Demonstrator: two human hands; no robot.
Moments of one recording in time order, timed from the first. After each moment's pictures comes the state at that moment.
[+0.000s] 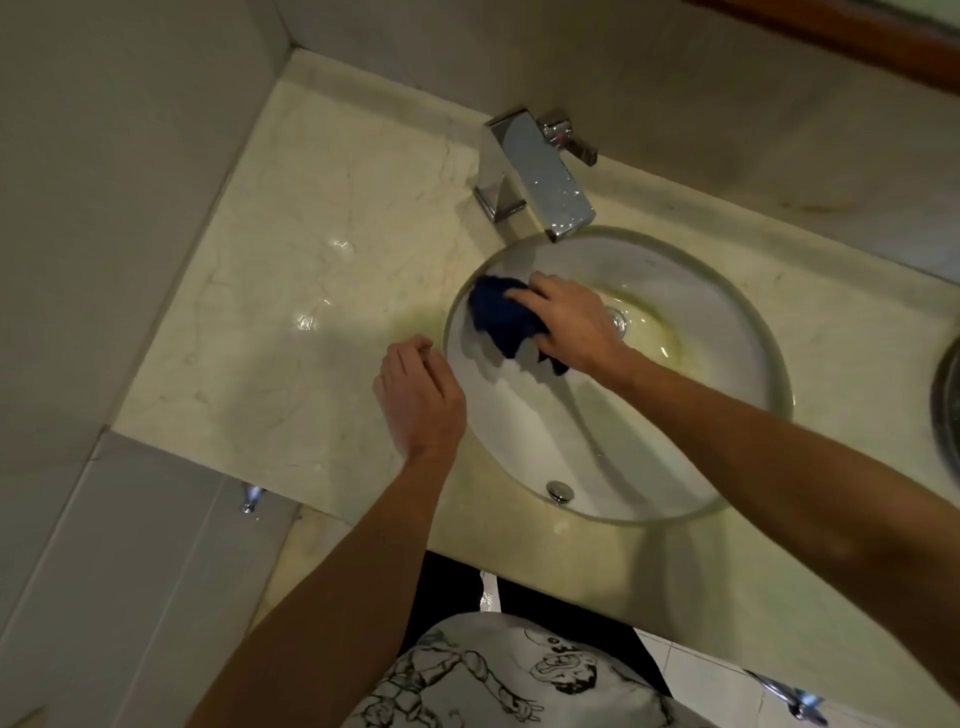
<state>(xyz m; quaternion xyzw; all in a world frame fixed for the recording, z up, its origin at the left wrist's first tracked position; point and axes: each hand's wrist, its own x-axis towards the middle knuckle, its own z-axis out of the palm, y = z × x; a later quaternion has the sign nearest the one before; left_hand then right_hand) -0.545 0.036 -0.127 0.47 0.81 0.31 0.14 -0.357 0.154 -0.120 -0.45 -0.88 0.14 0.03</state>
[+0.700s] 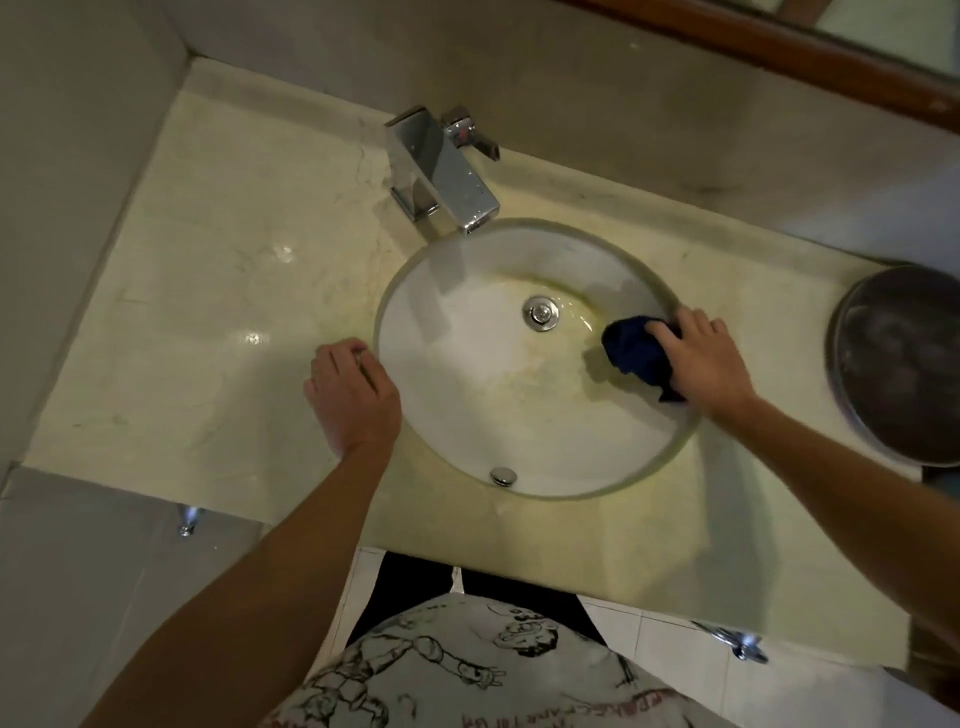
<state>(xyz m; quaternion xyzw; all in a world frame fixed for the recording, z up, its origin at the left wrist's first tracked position) -0.546 0.037 -0.129 0.50 0.82 0.26 0.12 -0.133 0.076 -0.091 -0.62 -0.76 0.08 -0.16</state>
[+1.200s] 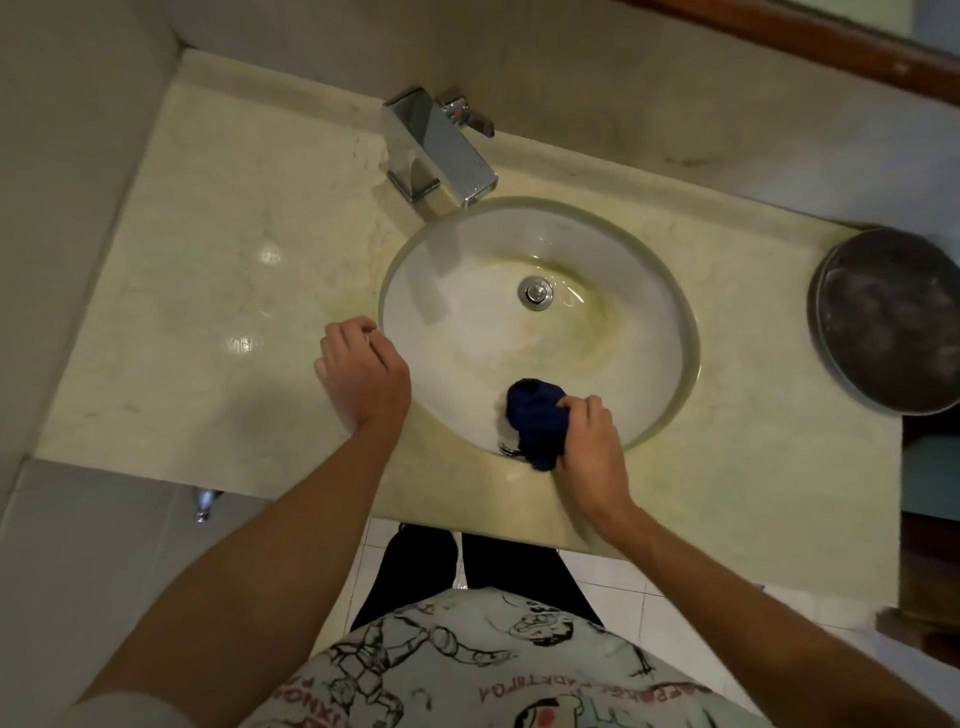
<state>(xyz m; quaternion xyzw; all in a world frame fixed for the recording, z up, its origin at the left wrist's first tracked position) -0.547 0.036 -0.126 0.50 0.81 0.28 0.13 -0.302 -0.077 -0.103 -0.74 -0.64 0.20 0.04</state>
